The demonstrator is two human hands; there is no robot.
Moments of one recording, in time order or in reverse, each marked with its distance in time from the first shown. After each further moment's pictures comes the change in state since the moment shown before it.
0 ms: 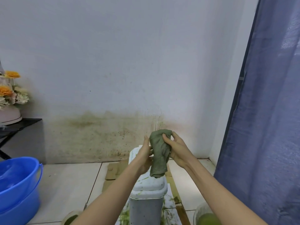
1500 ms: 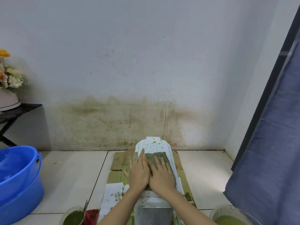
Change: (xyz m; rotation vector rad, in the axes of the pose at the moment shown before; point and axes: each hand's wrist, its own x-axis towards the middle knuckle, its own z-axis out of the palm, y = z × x) left_hand 0.090 -0.092 -0.078 0.957 0.558 0.194; right_hand 0.064 0.183 0.006 -1.566 -0.172 0.018
